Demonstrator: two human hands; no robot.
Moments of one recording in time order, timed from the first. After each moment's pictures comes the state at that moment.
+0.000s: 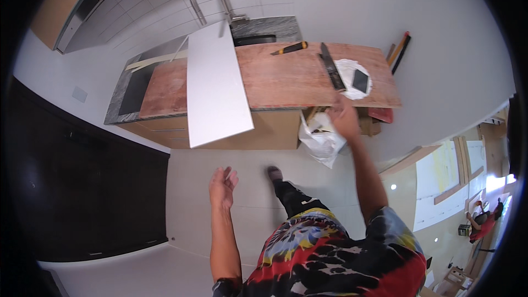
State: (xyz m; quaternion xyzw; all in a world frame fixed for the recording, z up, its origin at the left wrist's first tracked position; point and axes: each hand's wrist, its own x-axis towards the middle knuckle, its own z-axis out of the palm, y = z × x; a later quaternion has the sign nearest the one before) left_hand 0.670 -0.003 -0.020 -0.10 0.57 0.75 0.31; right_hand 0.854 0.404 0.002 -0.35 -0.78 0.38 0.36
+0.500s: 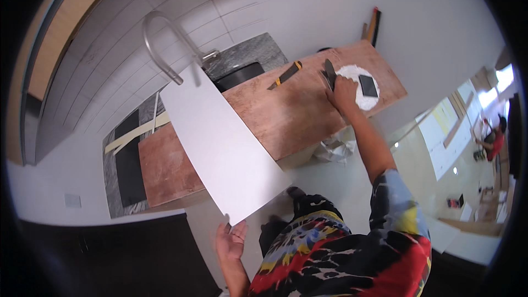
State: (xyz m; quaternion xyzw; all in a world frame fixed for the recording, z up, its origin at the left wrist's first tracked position) left_hand 0.464 -0.027 0.020 -0.25 0.47 0.71 0.47; right_hand 0.703 0.521 -0.001 -0.59 -0.79 -0.03 0.18
